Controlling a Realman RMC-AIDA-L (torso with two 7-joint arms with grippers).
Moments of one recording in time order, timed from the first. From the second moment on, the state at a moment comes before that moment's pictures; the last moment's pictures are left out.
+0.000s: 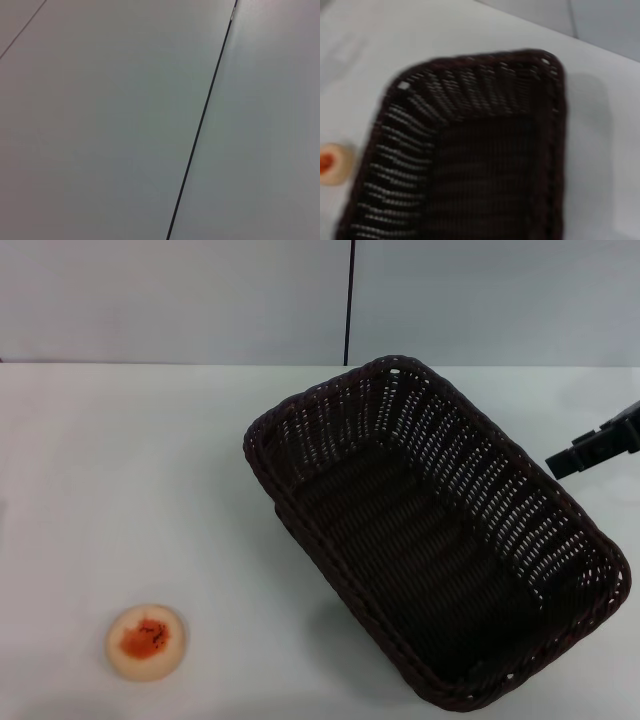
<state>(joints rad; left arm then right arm) -0.09 -2.07 -0.90 -0.09 2.22 1.92 -0.57 0.78 1.95 -0.79 -1.07 -2.54 -1.87 2.31</state>
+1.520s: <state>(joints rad) -0.10 -2.07 -0.89 -0.09 2.22 1.91 -0.58 0.79 2.02 -0.87 -0.98 -2.63 -1.78 2.27</state>
